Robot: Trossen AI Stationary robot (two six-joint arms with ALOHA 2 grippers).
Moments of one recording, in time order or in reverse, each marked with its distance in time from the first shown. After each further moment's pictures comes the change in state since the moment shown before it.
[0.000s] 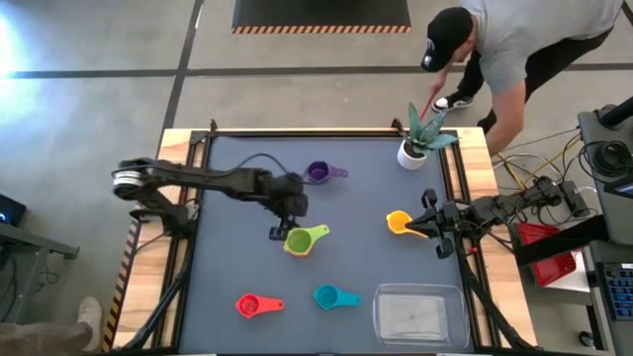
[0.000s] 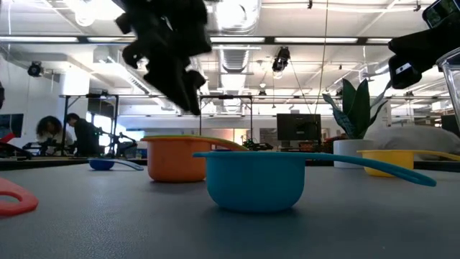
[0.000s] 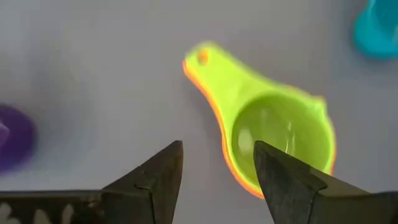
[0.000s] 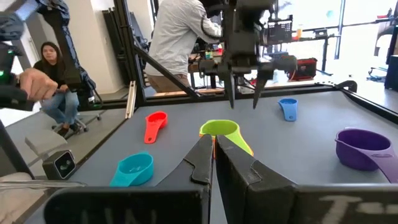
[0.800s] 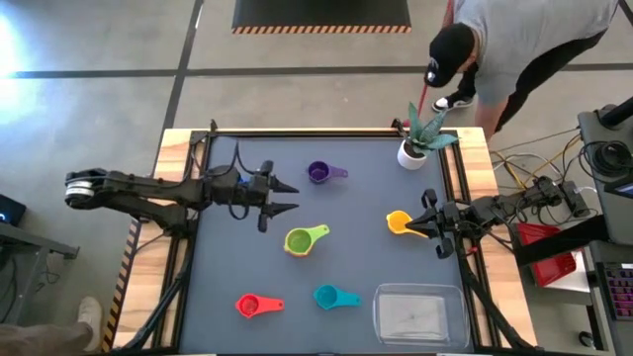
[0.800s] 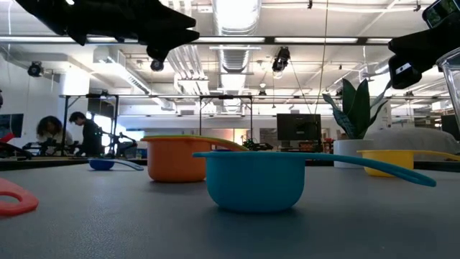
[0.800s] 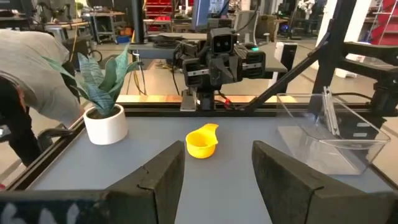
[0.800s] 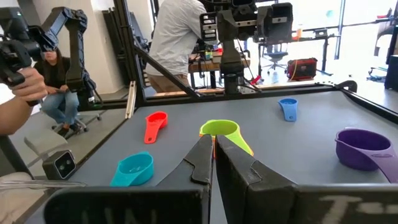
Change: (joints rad) left arm 0.005 -0.471 -0.521 0.967 -0.053 -0.266; right arm 0.000 0.000 0.000 0.000 0.000 0.000
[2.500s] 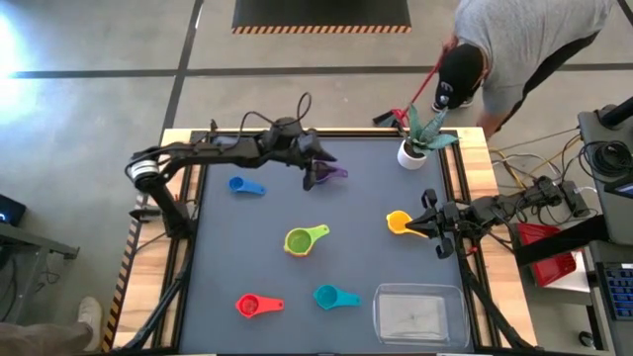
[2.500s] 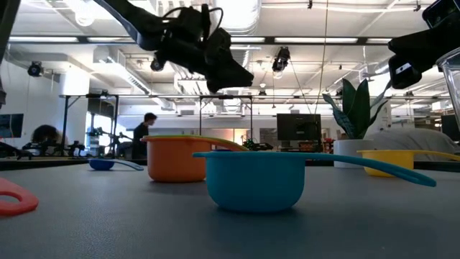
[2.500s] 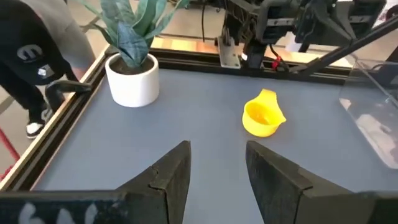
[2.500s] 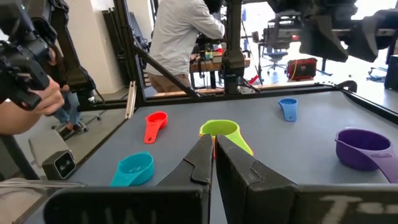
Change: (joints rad) left arm 0.329 0.602 0.578 -0.288 0.310 0.086; right arm 0.000 0.000 0.000 0.000 0.000 0.000
